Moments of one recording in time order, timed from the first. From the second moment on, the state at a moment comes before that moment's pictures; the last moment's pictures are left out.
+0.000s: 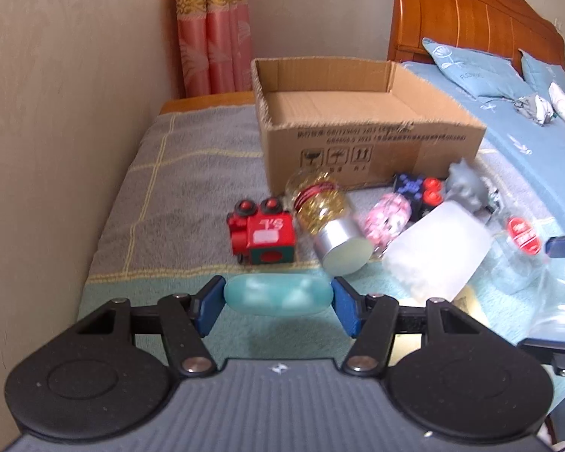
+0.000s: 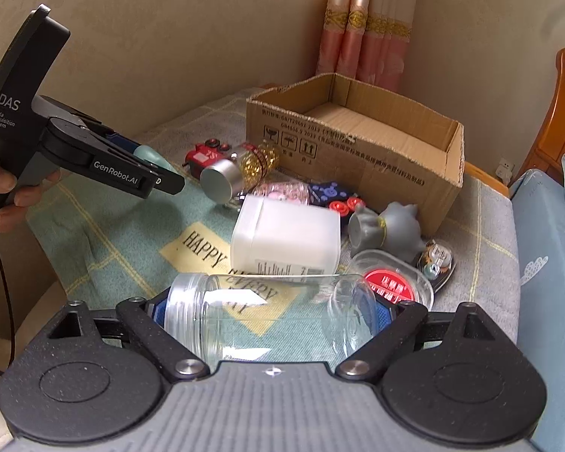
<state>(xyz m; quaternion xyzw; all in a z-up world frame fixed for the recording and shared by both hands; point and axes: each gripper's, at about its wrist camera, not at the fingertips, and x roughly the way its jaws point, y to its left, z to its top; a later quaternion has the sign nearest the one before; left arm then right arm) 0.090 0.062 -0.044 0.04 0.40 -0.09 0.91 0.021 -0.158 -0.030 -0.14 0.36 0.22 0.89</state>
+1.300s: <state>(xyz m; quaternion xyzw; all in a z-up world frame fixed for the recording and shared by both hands) 0.194 0.026 0.016 0.05 0.34 -0.09 0.94 0.219 -0.192 0.033 -0.10 0.36 0.16 0.91</state>
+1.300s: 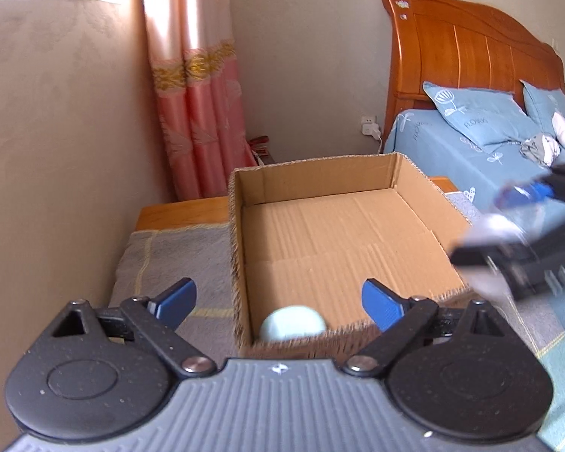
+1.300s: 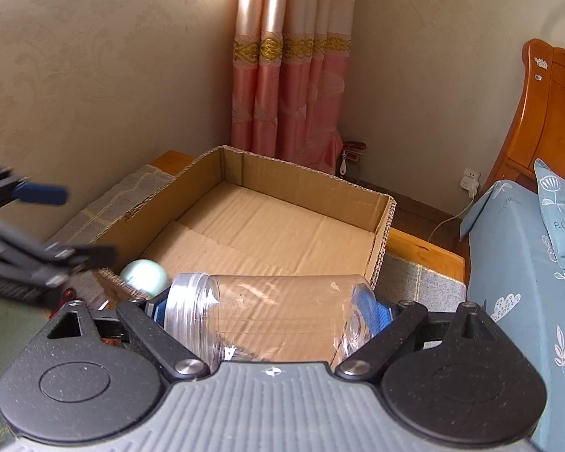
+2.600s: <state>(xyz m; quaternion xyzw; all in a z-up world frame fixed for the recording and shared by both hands) 0.099 0.040 -0.021 0.05 0.33 -0.07 0.94 0.213 -0.190 0.017 -0.06 0.39 0.14 0.91</state>
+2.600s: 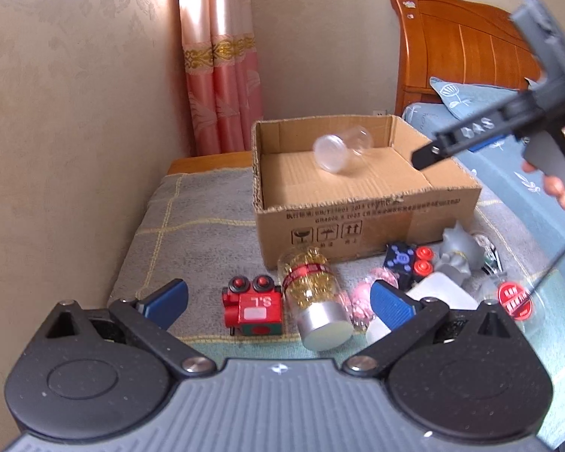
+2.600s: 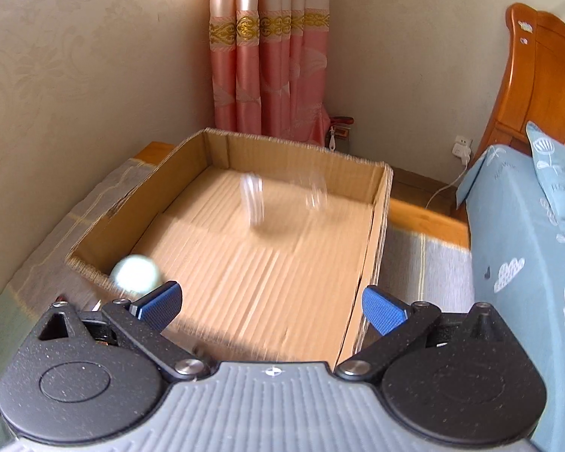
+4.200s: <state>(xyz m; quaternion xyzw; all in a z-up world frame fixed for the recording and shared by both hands) 0.141 0.102 -0.099 0.01 0.39 -0.04 0.92 0.045 -0.195 -0.095 -0.04 0.37 0.07 0.93</state>
